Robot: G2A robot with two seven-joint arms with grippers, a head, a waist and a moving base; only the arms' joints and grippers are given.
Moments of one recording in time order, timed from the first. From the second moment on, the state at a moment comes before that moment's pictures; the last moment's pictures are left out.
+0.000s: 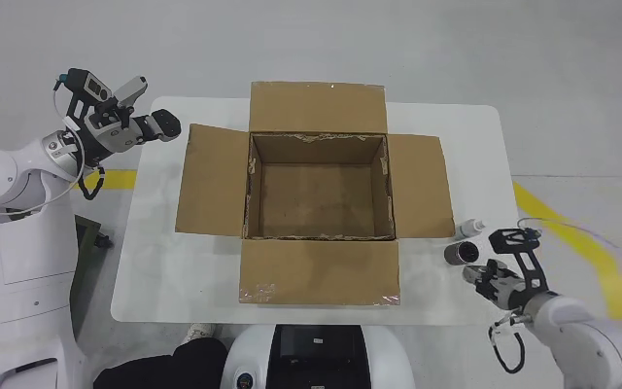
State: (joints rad) left arm 0.91 -1.02 -1.73 -1.43 -0.46 0.09 -1.16; right arm -1.83 -1.09 1.90 -2.35 -0.86 0.04 1.21
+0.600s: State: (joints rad) left arm 0.91 -1.02 -1.73 -1.43 -0.46 0.09 -1.16; right arm -1.44 -1.04 1.85 -2.35 -0.84 -0.01 1.37
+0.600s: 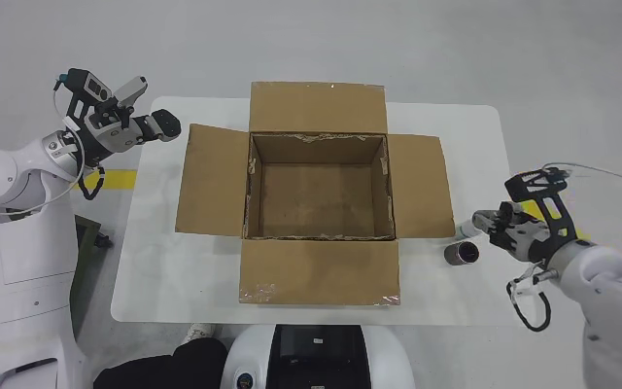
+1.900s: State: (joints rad) left arm 0.91 -1.02 -1.73 -1.43 -0.46 0.09 -1.16; right arm -0.66 -1.12 1.01 -1.90 -0.70 0.13 1.15
